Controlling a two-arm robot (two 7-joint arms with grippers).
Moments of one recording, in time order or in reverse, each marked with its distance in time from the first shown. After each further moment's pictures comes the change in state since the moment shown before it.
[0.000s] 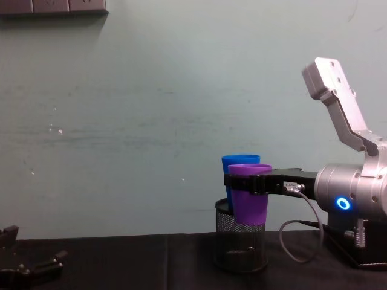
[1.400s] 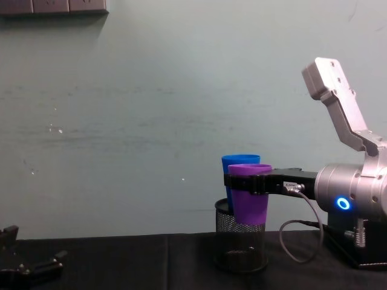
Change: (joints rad) left arm 0.000 0.000 0.000 0.000 0.000 0.000 0.000; right arm 0.000 0.000 0.000 0.000 0.000 0.000 0.000
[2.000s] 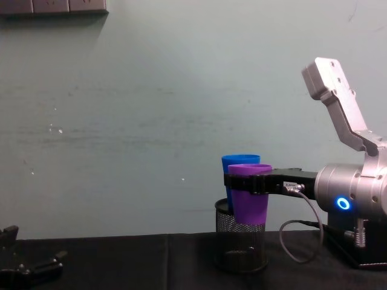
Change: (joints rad) left arm 0.000 0.000 0.000 0.000 0.000 0.000 0.000; right arm 0.000 0.000 0.000 0.000 0.000 0.000 0.000
